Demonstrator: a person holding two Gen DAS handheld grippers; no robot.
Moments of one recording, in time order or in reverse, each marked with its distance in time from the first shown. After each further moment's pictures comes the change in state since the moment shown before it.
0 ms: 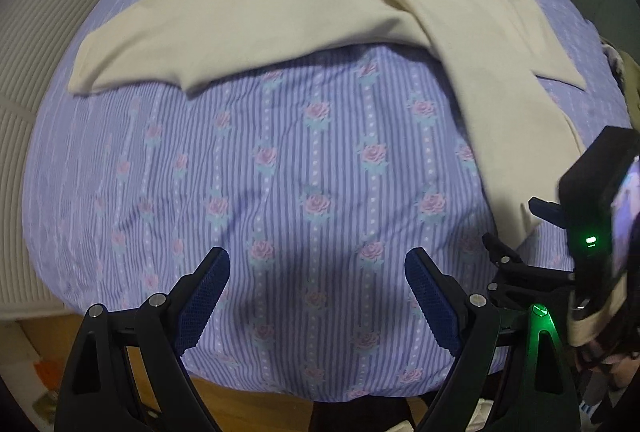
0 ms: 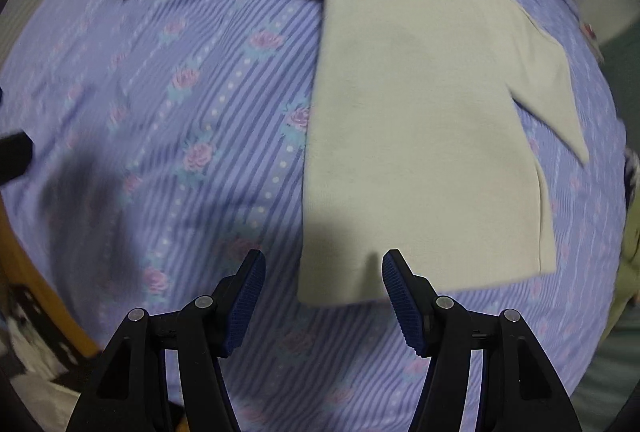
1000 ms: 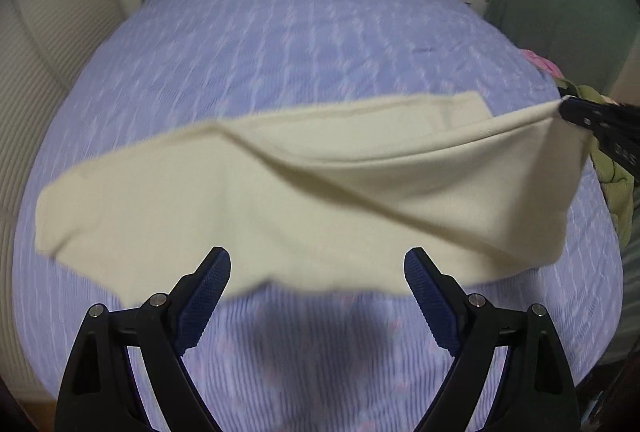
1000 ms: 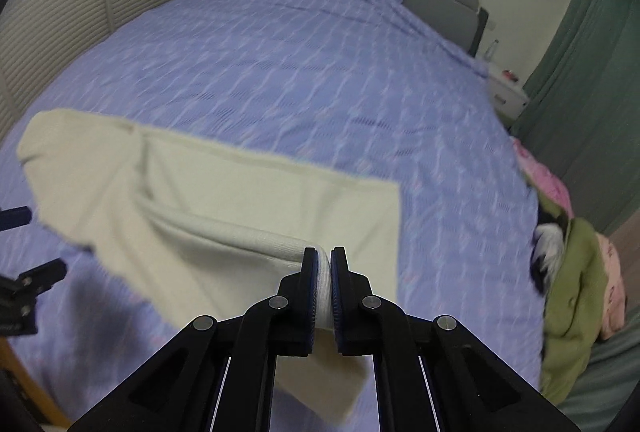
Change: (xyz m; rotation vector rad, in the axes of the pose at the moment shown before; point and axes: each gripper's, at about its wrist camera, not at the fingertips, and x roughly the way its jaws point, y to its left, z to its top) left arm -0.050 -0.102 0.189 0.160 -0.286 -0.103; right arm -0.139 -0.271 0.107 0.216 -0.405 -0.151
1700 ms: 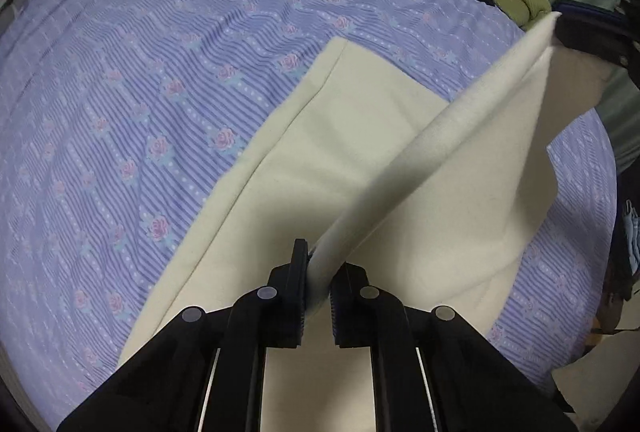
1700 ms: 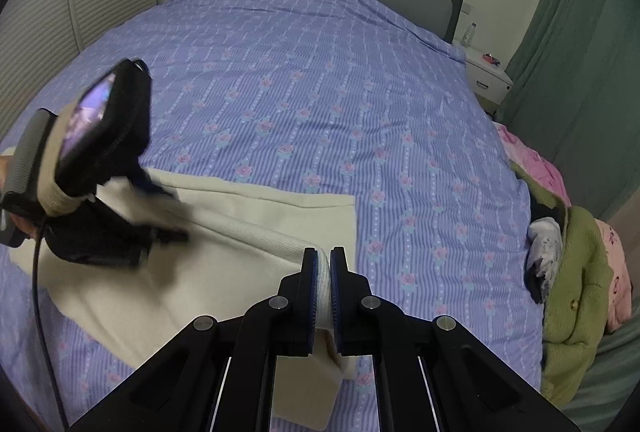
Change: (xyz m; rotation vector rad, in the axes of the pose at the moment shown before) left arm 0.154 -0.122 0.134 0.721 0.191 -0.305; right arm 0.053 -0.062 0.013 0.081 0.010 -0.010
